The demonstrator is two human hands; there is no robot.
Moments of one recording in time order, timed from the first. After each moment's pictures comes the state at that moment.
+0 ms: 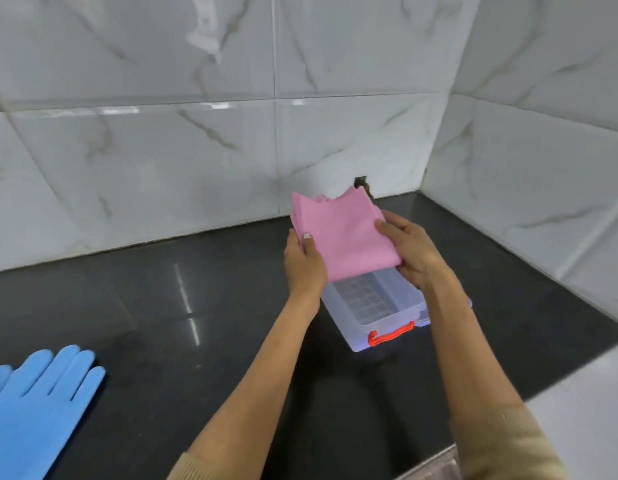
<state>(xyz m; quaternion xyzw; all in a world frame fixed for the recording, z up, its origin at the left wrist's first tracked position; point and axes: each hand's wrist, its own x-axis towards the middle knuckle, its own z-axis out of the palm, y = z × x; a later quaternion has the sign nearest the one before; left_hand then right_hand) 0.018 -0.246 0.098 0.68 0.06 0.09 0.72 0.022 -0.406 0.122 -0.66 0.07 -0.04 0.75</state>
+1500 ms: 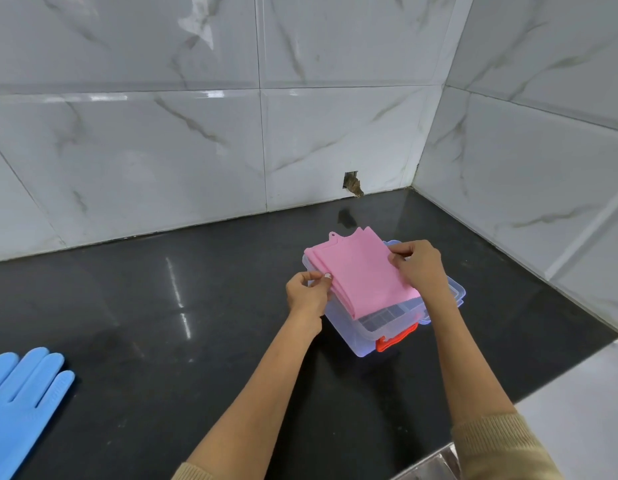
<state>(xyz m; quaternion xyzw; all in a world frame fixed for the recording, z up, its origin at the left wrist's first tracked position) 0.020 -0.281 0.048 0.62 0.23 -0.07 0.74 0.032 -0.454 0.081 -0.91 0.16 -0.11 0.37</state>
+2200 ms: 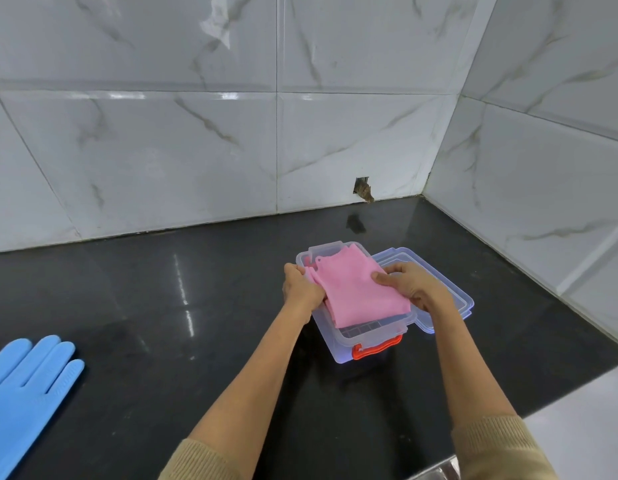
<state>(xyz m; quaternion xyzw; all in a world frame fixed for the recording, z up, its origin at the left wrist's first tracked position) 0.043 -0.257 0.043 0.78 0.16 -0.08 0.60 0.032 -0.440 0.081 -0.87 0.16 0.12 0.46</state>
